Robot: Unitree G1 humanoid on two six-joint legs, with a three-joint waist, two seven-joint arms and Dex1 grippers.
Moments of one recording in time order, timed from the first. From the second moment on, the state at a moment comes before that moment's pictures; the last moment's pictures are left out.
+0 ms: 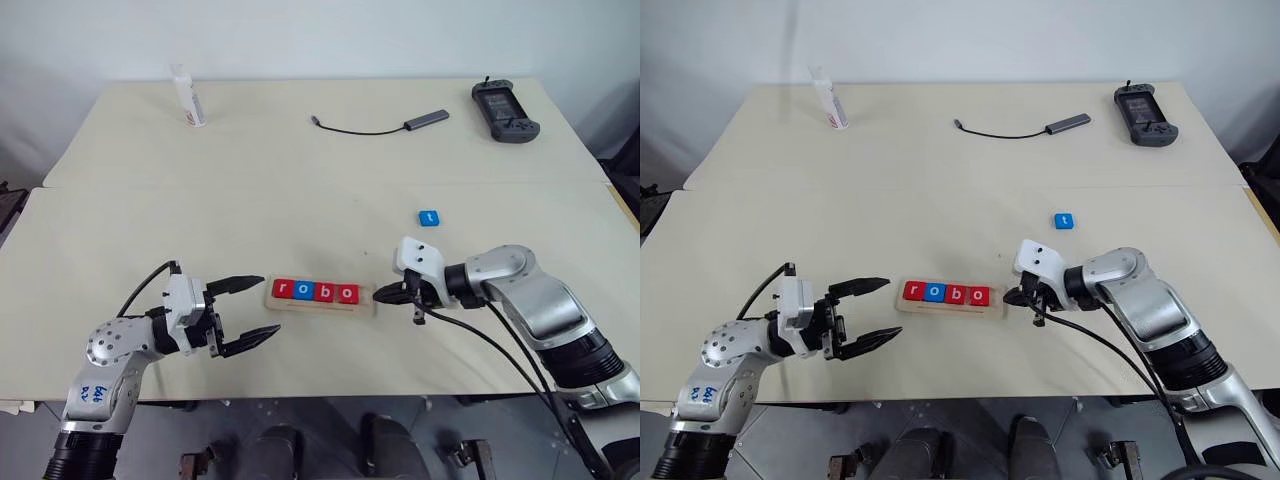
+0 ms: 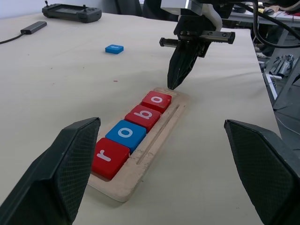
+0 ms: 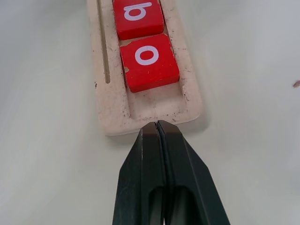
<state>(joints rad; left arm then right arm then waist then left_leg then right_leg) -0.05 0.58 0.12 -0.15 -0.50 0.05 -1.06 -0.59 -0.74 0.31 -0.12 0.19 0.66 1.15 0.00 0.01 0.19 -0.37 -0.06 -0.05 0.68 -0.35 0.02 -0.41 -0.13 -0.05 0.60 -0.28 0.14</state>
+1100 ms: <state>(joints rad) -0.01 0.58 0.15 -0.18 -0.50 0.03 -1.02 -0.69 -0.61 0.39 -0.09 0.17 0.68 1.12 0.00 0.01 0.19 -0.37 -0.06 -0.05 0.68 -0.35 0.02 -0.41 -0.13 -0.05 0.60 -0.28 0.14</state>
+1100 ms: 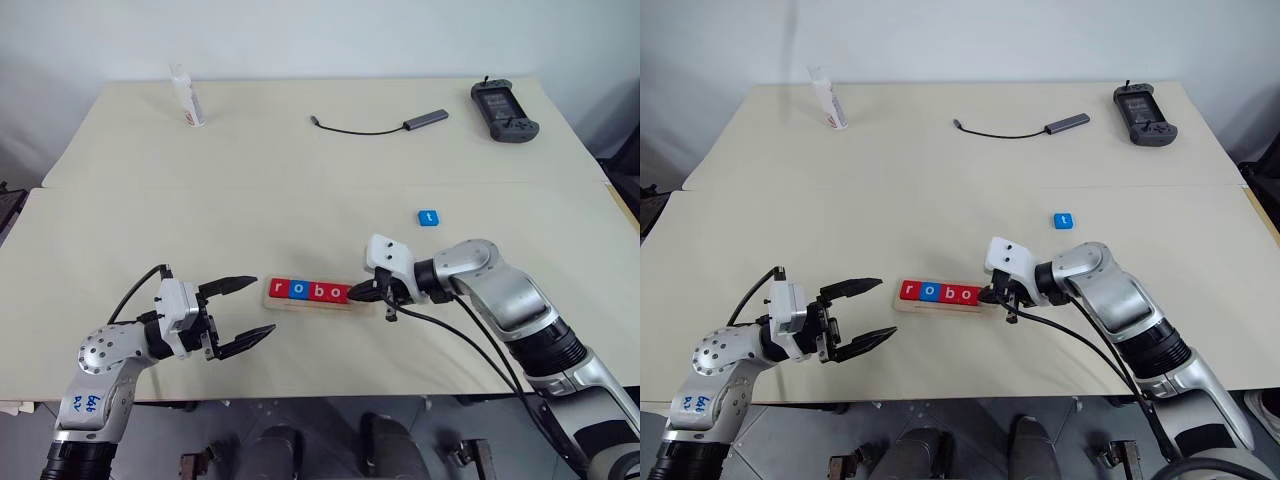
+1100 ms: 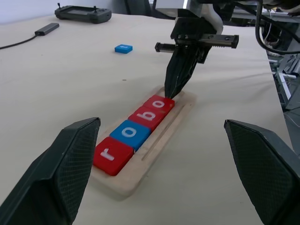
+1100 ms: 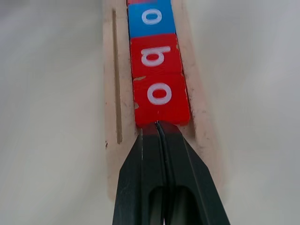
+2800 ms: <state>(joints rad) -0.12 0.56 0.14 -0.04 -0.48 0.00 -1.05 -0.75 -0.50 -0.10 0.34 0.20 0.64 0.44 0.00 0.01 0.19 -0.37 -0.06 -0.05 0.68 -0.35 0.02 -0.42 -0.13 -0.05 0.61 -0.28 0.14</state>
